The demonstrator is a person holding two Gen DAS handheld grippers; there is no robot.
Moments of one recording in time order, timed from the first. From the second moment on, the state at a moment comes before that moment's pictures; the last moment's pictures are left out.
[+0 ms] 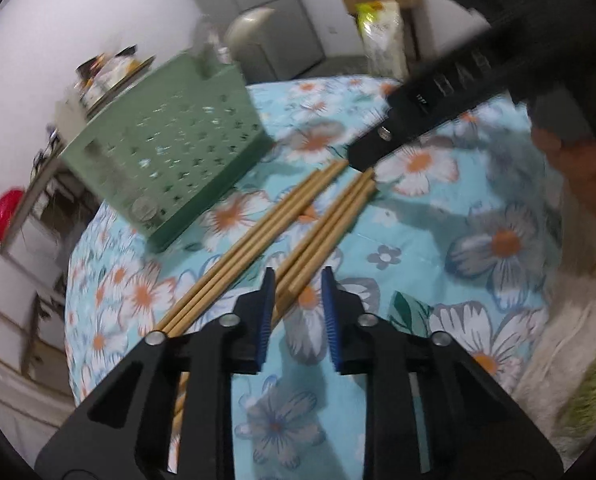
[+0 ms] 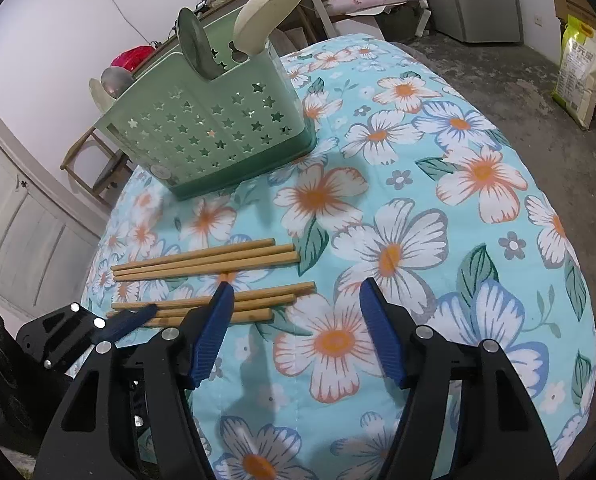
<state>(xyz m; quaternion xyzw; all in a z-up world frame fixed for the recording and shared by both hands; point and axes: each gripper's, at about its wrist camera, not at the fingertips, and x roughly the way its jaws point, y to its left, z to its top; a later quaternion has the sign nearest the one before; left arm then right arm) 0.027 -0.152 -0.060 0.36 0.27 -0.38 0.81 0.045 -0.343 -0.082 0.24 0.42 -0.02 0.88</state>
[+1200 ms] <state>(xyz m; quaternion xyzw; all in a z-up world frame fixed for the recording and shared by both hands) 0.022 -0.182 -0.080 0.47 0.20 -0.38 0.77 0.045 -0.344 -0.086 0.25 0.42 -0.02 0.87</state>
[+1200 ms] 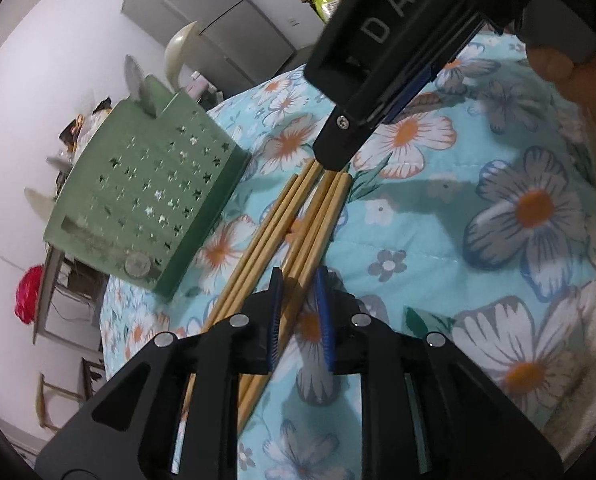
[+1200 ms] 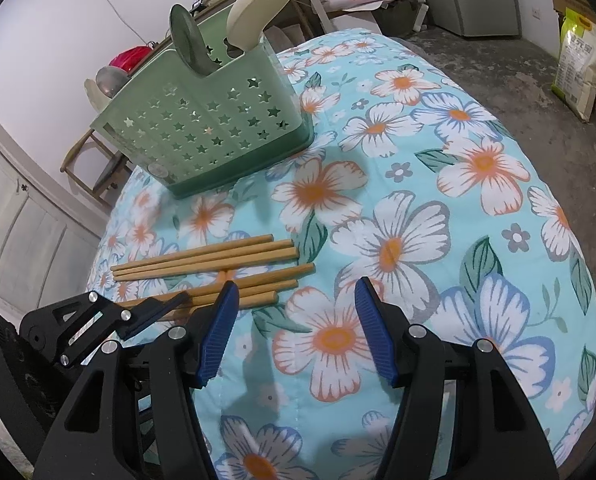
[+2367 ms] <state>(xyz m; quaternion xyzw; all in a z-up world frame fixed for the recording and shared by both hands) 0.048 -0.167 -0.048 0.28 0.38 -0.45 0.76 0.054 -0.351 -0.095 0.35 0.45 0.03 0.82</state>
